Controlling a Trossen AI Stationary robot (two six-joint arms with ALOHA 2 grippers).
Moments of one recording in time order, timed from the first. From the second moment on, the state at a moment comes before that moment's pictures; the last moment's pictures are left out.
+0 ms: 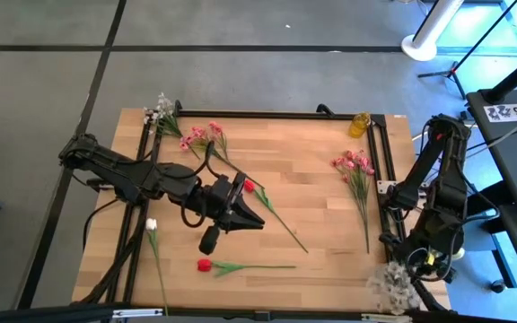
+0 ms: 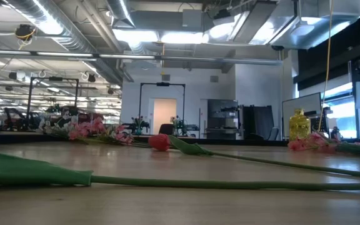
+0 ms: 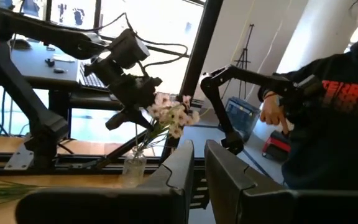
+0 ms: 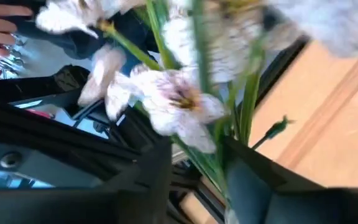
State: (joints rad) left arm -0.35 1.42 1.39 0.00 -0.04 -0.26; right arm 1.20 0.84 0.85 -0.62 -0.10 0.65
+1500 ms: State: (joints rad) left arm -0.42 1.49 1.39 -0.30 -0.51 -0.95; right arm 0.98 0.82 1.05 -1.15 0.35 0.72
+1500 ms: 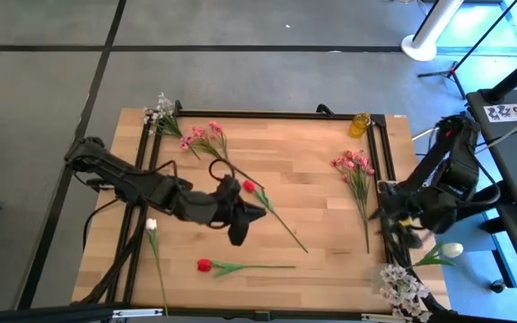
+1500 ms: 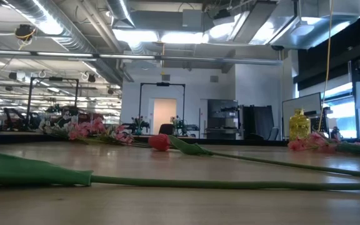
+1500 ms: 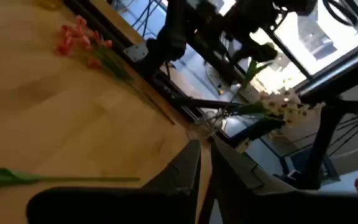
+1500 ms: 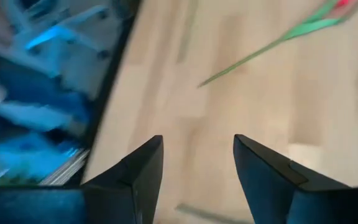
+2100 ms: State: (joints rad) left arm -0.46 1.27 1.31 -1.36 -0.73 -1.47; right arm 0.24 1.13 1.05 -0.62 0.09 0.31
